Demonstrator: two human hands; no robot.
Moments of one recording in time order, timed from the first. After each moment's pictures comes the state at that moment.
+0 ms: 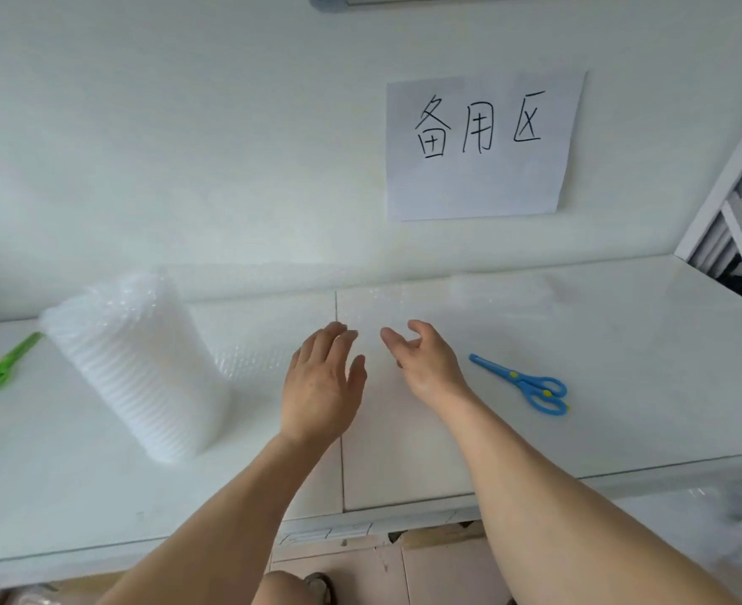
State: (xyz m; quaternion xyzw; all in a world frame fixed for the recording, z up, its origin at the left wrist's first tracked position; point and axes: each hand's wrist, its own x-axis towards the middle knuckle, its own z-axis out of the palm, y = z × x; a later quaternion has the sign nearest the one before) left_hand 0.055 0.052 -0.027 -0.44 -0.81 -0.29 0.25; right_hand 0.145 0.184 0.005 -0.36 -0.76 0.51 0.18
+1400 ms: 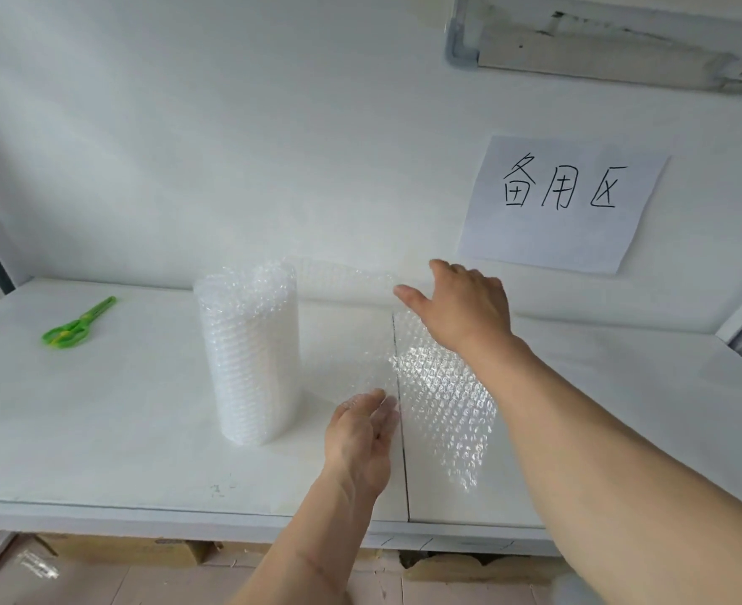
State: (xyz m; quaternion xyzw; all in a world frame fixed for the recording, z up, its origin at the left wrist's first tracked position) left_hand 0.076 0.007 -0.016 0.16 -0.36 -0.85 -0.35; right_hand 0.088 0.142 0.118 -0.25 -0.95 -0.03 0.19
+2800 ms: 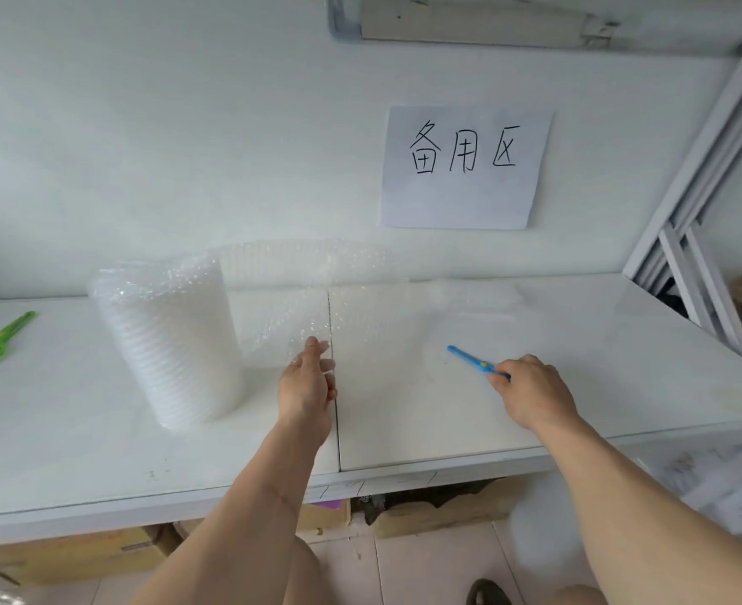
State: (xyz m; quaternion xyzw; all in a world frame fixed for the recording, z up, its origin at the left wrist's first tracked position) left_hand 0.089 0.033 -0.006 0.00 -0.58 -0.78 -0.24; right_hand 0.279 0.239 -0.002 -0.46 -0.88 0.11 0.08
